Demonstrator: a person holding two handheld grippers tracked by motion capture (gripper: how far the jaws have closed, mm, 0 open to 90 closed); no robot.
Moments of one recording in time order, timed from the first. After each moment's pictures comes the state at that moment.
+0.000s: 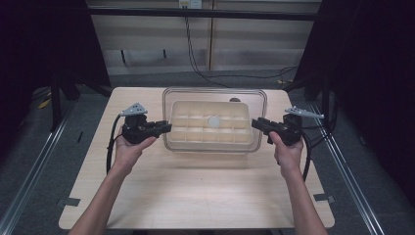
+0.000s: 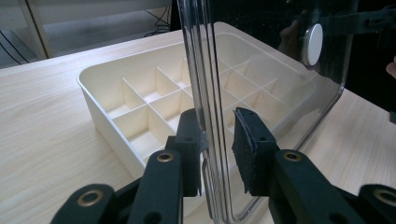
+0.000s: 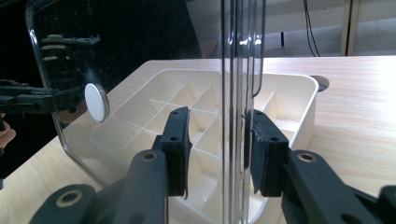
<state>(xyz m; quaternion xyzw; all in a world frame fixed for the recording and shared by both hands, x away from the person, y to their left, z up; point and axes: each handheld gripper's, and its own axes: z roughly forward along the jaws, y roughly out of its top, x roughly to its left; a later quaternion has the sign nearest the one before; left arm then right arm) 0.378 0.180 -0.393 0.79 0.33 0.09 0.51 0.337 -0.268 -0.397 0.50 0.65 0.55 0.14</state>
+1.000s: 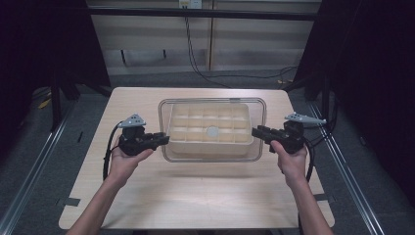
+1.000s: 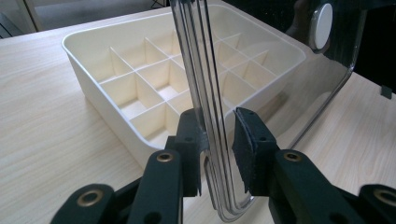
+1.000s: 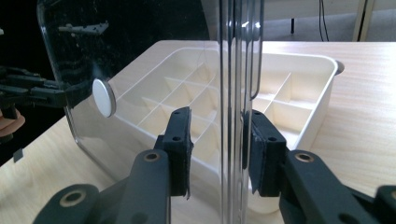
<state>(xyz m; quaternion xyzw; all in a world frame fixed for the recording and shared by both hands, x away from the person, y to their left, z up) 0.350 0.187 -0.403 0.80 0.33 0.08 0.49 0.310 -0.262 -0.390 0.48 0.68 0.53 0.13</state>
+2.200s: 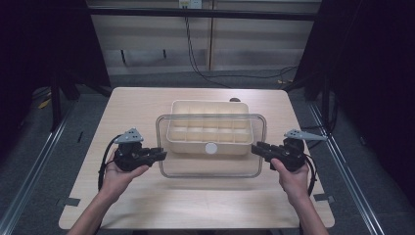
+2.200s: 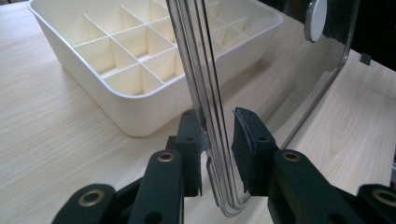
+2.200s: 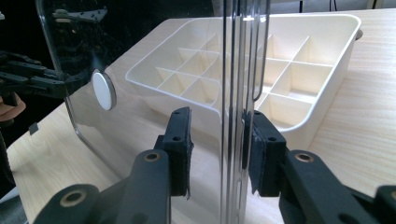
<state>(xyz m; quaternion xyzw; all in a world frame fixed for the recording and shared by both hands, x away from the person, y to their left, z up) 0.314 0.194 -0.411 0.82 0.32 0.06 0.47 0.271 -0.257 -0.405 0.49 0.70 0.52 0.11</state>
